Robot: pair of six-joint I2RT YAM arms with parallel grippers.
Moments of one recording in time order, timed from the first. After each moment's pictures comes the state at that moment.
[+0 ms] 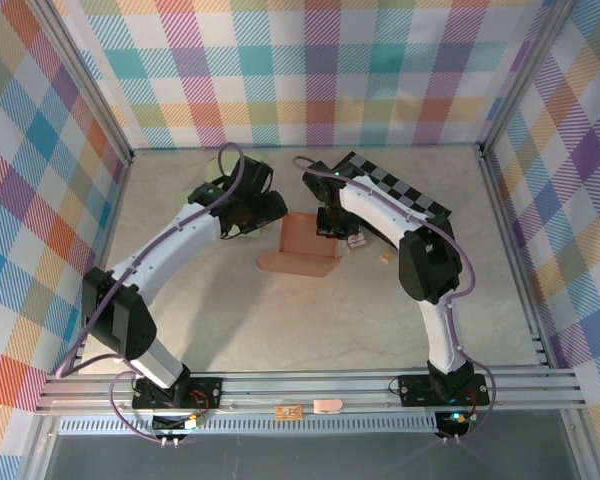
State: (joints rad) left arm -0.52 1.58 1.47 -0.82 -0.07 -0.87; right arm 0.62 2.13 1.89 -1.24 0.11 0.79
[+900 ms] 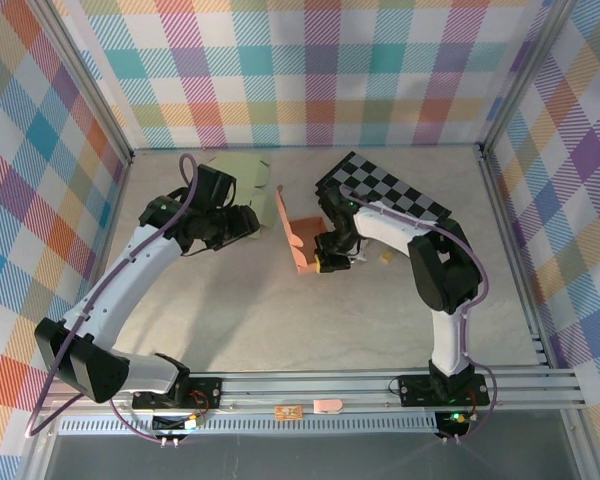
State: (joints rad) left arm -0.46 1.34 1.40 -1.03 0.04 -0.80; right arm 0.60 1.99 1.42 -0.83 -0.41 1.89
